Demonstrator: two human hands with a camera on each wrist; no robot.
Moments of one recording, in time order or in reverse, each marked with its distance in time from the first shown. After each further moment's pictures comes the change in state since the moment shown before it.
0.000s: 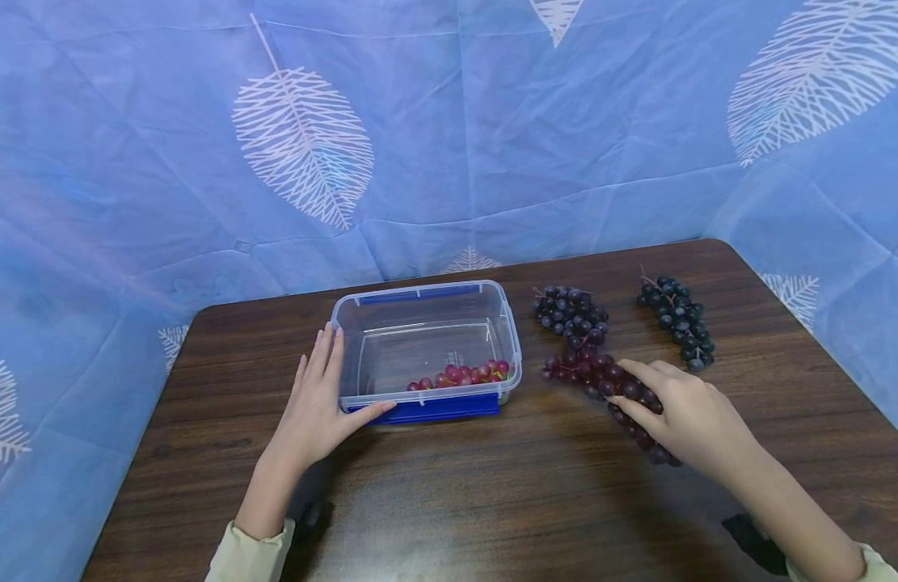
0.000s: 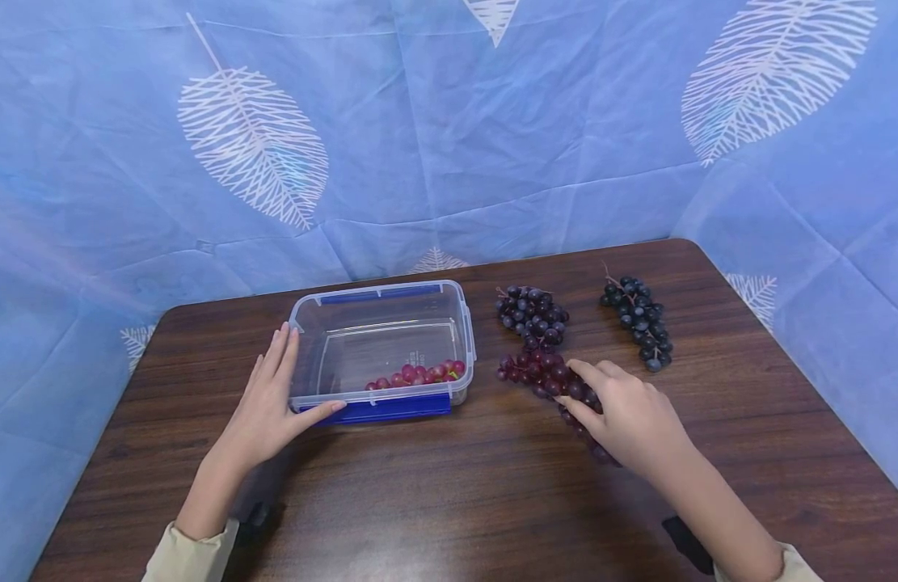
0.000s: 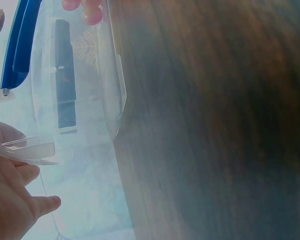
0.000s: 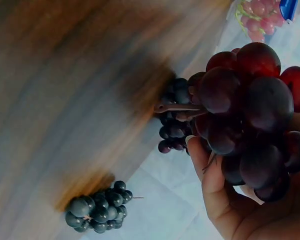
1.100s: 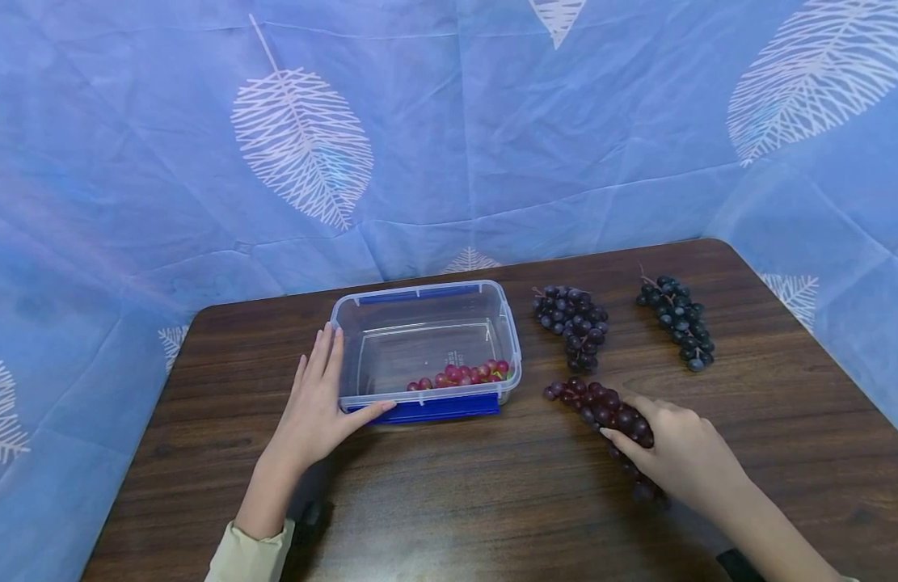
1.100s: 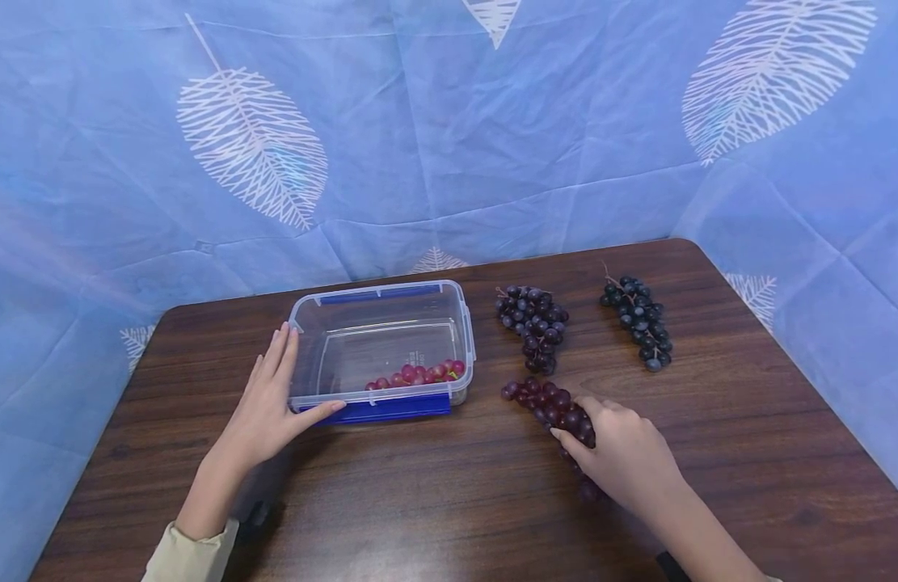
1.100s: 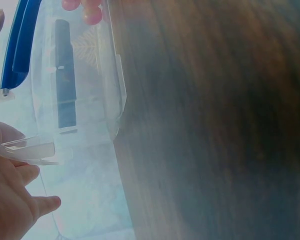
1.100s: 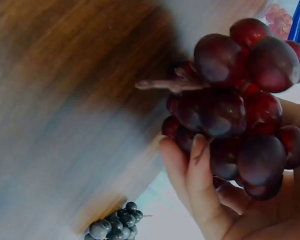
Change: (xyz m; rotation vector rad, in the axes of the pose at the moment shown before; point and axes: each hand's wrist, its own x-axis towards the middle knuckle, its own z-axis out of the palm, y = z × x) left_hand 0.000 0.001 -0.002 0.001 -0.002 -0.008; right_hand -0.022 -0.004 0.031 0.004 0.017 0.060
